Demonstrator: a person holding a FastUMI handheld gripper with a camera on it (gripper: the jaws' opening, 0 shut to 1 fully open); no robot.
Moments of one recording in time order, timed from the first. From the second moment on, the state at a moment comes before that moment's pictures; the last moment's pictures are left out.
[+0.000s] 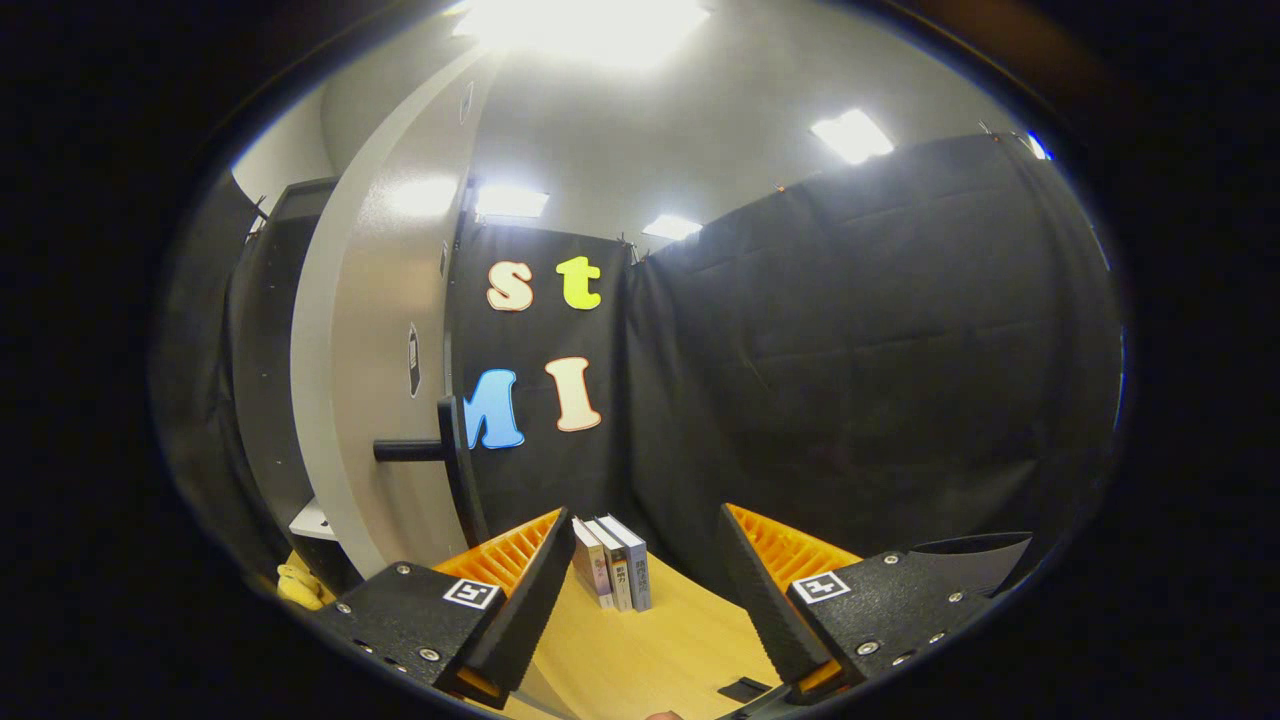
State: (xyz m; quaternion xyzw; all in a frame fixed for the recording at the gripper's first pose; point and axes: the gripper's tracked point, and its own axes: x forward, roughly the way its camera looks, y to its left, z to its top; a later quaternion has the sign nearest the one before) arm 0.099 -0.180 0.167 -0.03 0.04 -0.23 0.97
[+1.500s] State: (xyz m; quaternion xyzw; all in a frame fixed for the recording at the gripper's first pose) arm 0.129 -0.042 0.152 -0.01 0.05 -0.07 1.00
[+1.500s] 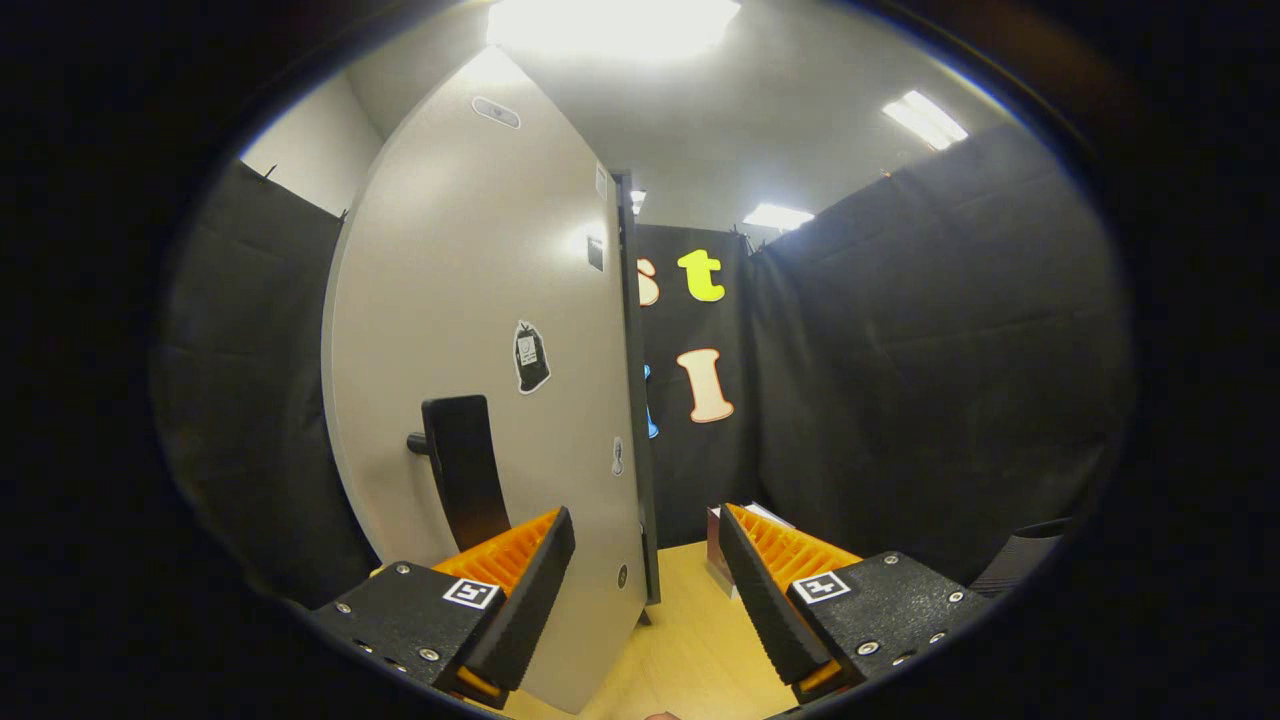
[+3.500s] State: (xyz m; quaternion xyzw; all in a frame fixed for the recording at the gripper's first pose) arm 0.165 0.066 0.125 0.00 0.06 0.07 1.00
